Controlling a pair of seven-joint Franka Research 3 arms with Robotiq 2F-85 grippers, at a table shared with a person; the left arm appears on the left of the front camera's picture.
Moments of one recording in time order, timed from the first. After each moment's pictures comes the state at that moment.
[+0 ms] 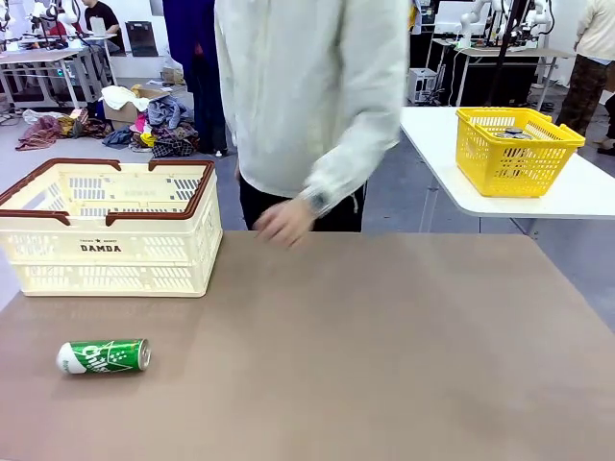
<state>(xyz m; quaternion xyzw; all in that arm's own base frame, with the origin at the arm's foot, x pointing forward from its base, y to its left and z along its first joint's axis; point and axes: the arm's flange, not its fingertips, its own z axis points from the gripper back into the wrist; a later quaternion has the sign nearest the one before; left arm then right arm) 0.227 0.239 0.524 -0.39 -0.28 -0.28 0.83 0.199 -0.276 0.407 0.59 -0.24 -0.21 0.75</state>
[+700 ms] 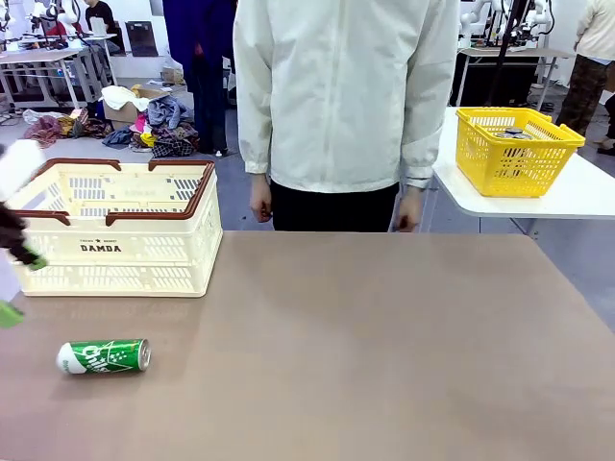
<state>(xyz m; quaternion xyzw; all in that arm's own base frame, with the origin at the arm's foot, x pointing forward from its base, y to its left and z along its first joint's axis) 0.214 -0.044 0.537 -0.07 -0.17 -0.65 0.74 0.199 -0.276 0.408 0.59 -0.24 -0.21 0.75</state>
